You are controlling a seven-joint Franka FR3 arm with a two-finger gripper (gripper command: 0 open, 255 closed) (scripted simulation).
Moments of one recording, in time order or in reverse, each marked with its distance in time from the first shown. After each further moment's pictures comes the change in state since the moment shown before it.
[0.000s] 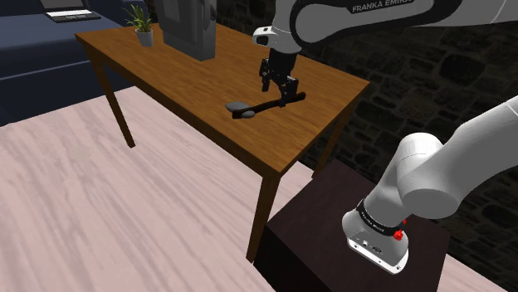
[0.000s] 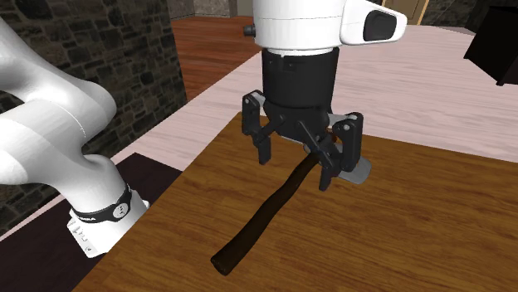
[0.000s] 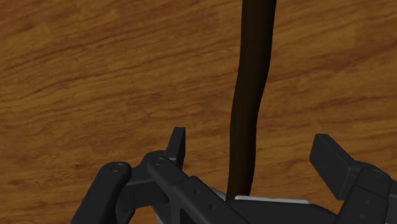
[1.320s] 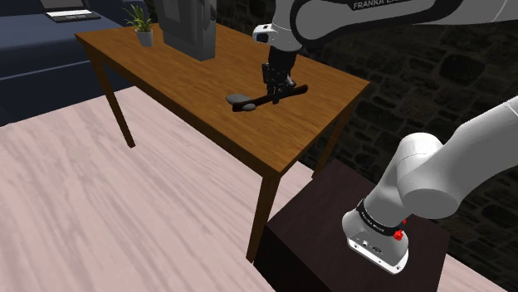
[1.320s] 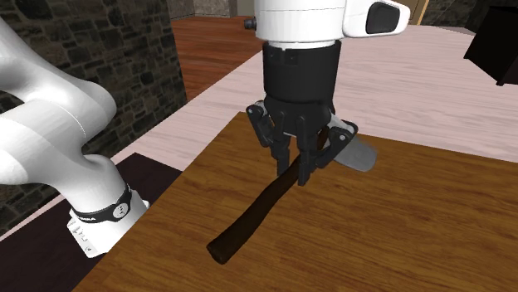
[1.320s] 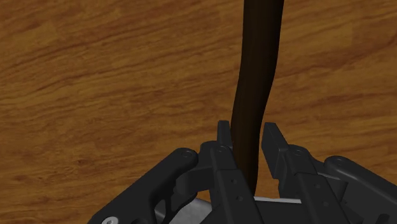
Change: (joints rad) arm 0.001 -0.001 0.001 0.014 0.001 -0.015 -0.002
